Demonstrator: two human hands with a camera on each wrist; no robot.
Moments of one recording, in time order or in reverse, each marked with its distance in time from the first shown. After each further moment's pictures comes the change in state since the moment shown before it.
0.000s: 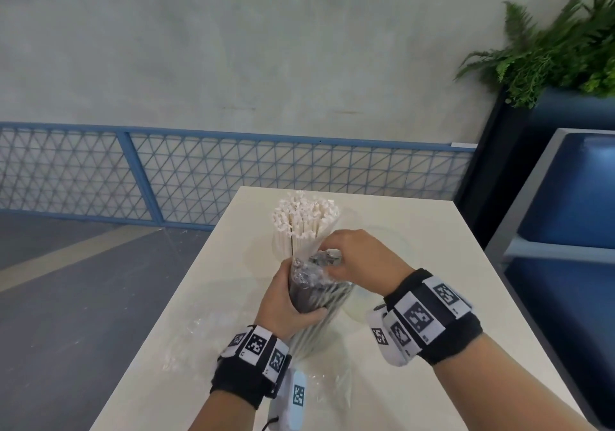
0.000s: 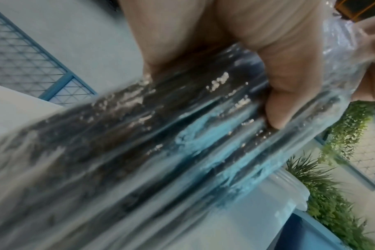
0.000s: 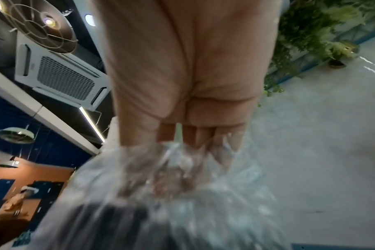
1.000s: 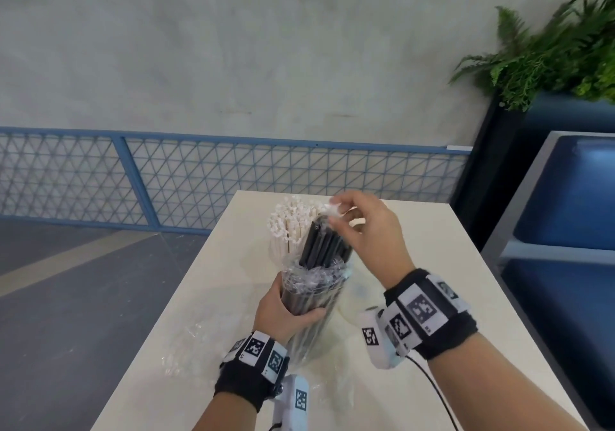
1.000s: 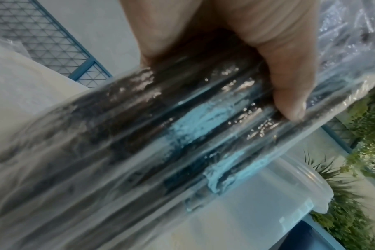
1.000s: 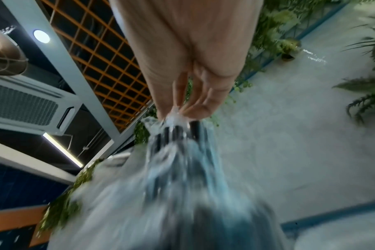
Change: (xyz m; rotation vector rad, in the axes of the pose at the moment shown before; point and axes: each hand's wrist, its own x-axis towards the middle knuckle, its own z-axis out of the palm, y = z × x) left_hand 0.003 -0.012 0.007 0.000 0.119 -0.179; right_hand 0.006 0.005 -0.009 0.476 0.669 0.069
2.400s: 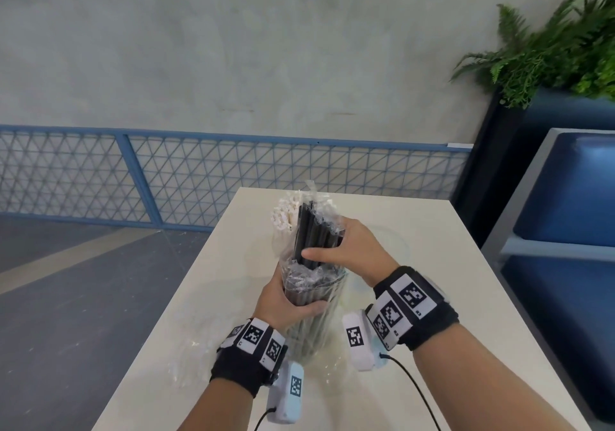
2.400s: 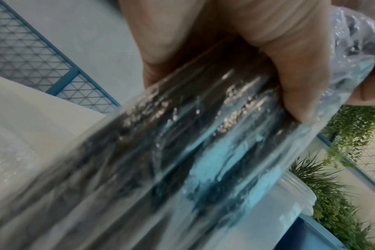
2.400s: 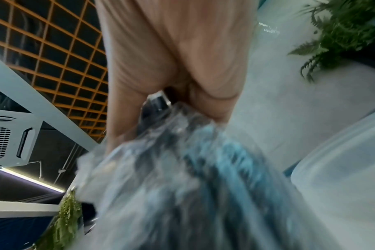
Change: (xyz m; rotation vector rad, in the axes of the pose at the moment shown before) left_hand -0.004 0.008 -0.010 -0.110 -0.105 0.028; right_hand -0.012 0.011 0.023 0.257 -0.367 0.339
